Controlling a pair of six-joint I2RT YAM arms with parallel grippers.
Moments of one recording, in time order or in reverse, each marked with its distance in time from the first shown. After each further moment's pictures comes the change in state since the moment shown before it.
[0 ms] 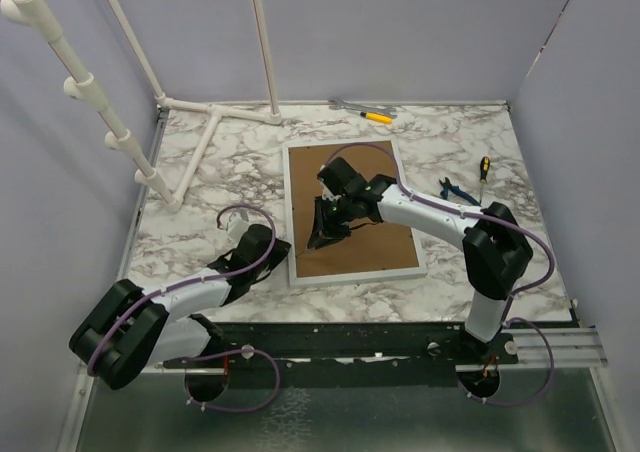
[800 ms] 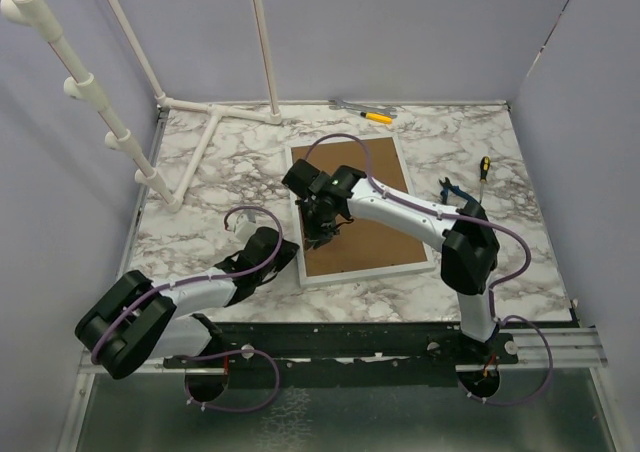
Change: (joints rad) left arm -0.076 0.055 0.000 0.070 -0.001 -0.063; right arm 0.147 0.157 0.383 -0.432 0.316 0.019
